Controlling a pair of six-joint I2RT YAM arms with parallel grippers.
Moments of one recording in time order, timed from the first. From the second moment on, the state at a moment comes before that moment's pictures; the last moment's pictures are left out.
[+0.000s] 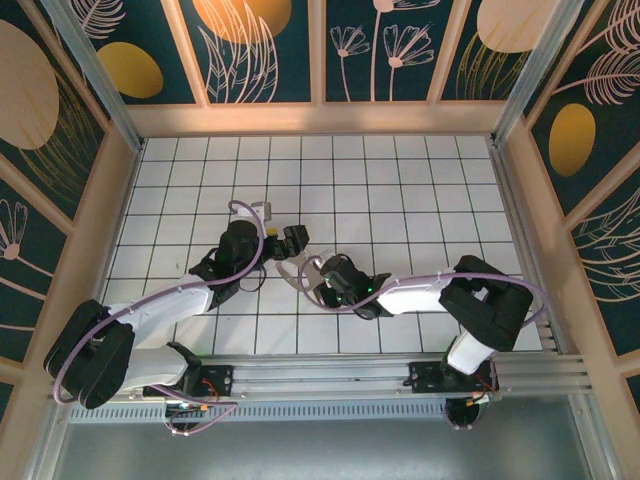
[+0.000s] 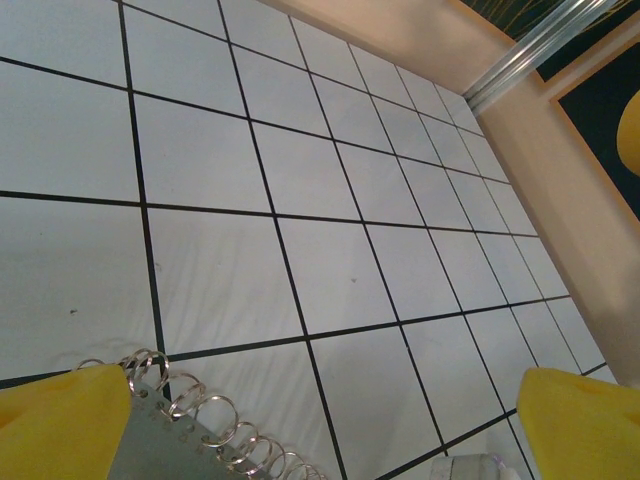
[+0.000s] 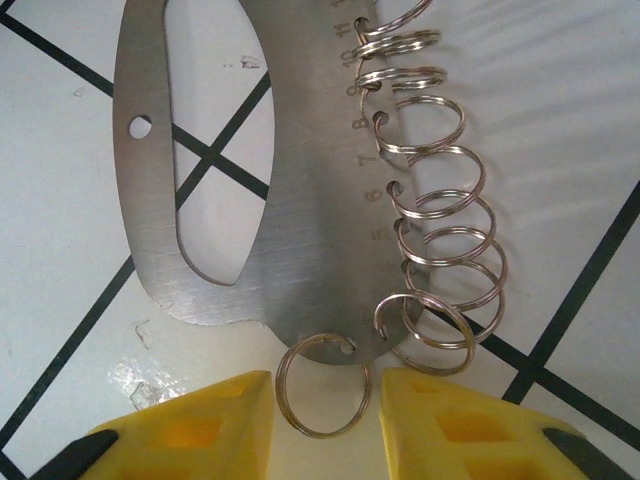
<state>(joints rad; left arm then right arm) -0.63 1.26 0.56 0.31 0.04 -0.69 1.01 1.62 0.65 0.09 0.12 0.35</state>
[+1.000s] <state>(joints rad) -0.63 1.27 0.56 0.33 0.04 -0.69 0.97 1.52 0.69 0.04 0.06 0.26</state>
